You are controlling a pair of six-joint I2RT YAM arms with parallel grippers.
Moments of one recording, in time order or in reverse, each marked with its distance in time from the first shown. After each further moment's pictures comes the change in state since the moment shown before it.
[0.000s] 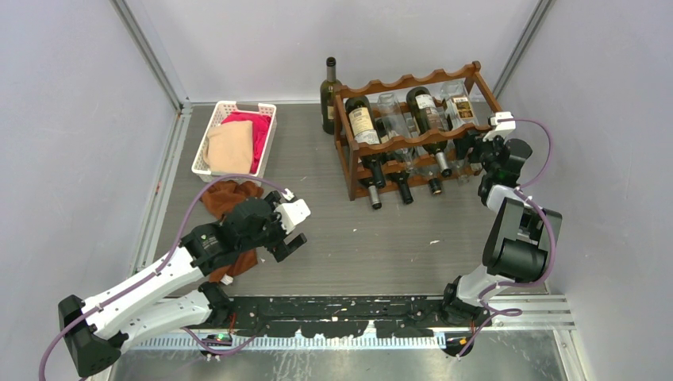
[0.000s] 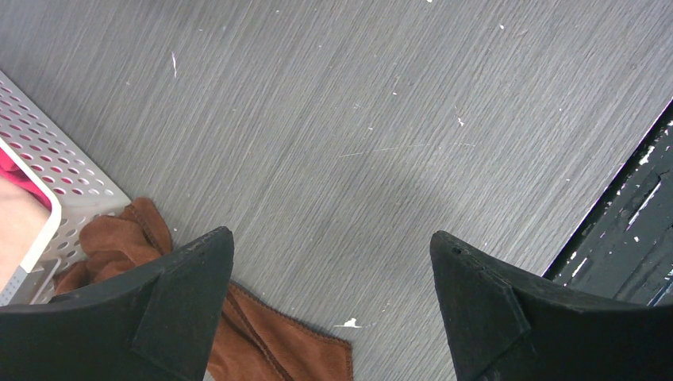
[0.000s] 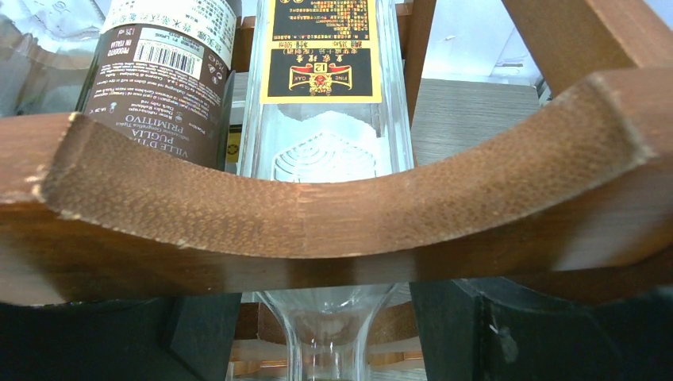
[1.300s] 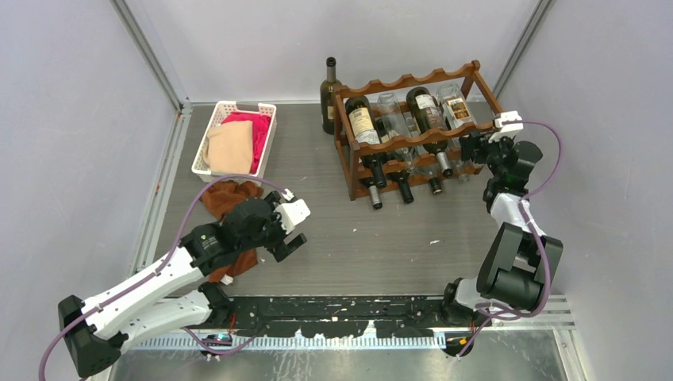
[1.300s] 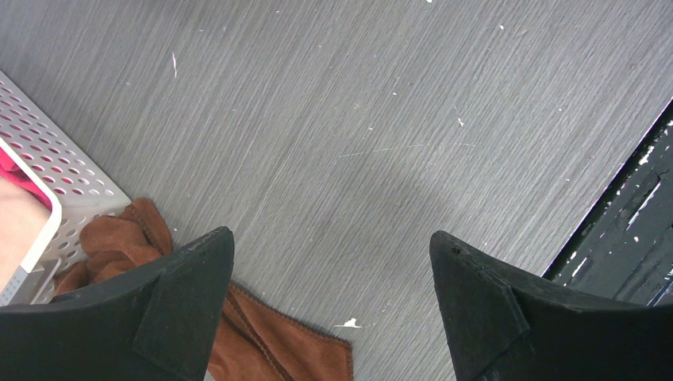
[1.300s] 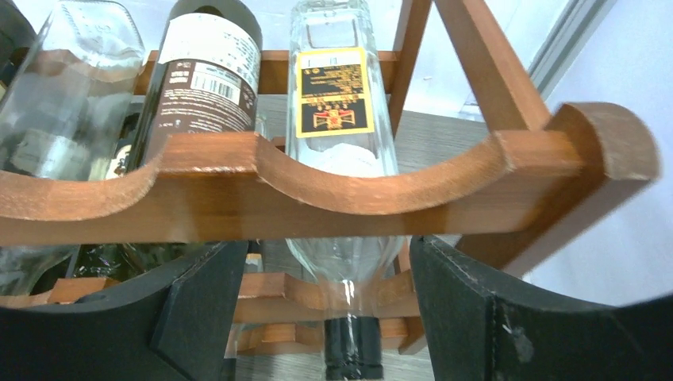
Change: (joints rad) left arm 0.000 -0.001 0.000 0.000 0.000 0.000; right arm -0.023 -0.179 -0.034 -0.097 -0.010 -0.079
